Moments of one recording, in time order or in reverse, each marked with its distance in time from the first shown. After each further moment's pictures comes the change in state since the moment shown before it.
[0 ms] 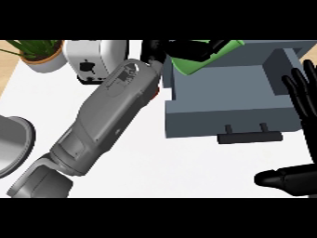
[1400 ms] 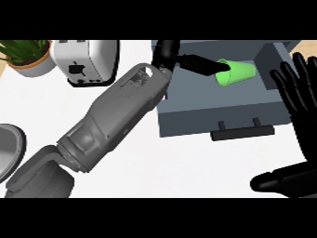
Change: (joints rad) left arm -0.083 0.000 -0.294 0.163 0.236 0.062 -0.090; right arm -0.056 0.021 0.028 0.005 -0.070 0.017 0.024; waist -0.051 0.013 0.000
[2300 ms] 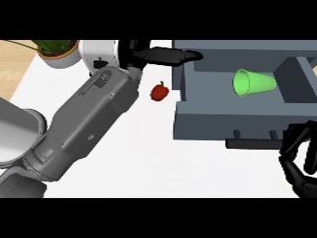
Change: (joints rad) left arm 0.207 0.137 0.133 -0.336 0.101 -0.035 -0.010; right arm 0.137 -0.144 -0.028 -0.090 0.022 0.173 -0.011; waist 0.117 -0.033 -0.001
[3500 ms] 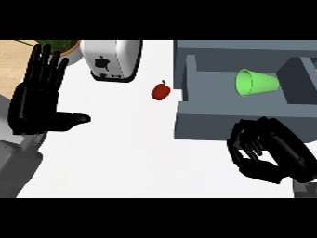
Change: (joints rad) left arm 0.743 0.388 0.136 -0.675 0.054 -0.167 0.077; right arm -0.054 -0.094 0.284 0.274 0.756 -0.089 -0.226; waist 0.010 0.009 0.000
